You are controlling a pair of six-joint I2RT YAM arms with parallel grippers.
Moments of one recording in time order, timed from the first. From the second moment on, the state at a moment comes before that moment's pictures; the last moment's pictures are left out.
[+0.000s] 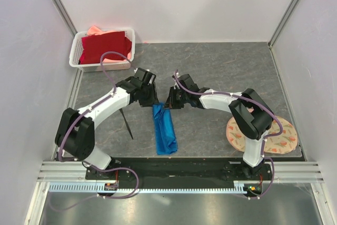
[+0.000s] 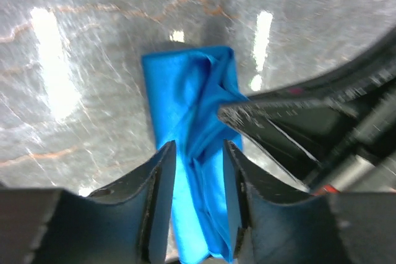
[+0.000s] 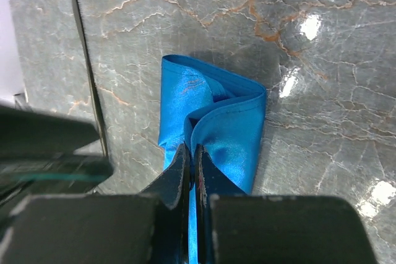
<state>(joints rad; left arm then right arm) -0.52 1.51 1.06 -0.55 0.03 -0.65 0.71 1.89 1.14 0.00 -0.31 0.74</state>
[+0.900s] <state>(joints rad) -0.72 1.72 1.12 -0.58 -0.29 -0.48 0.67 1.89 1.10 0.09 -0.44 0.78</state>
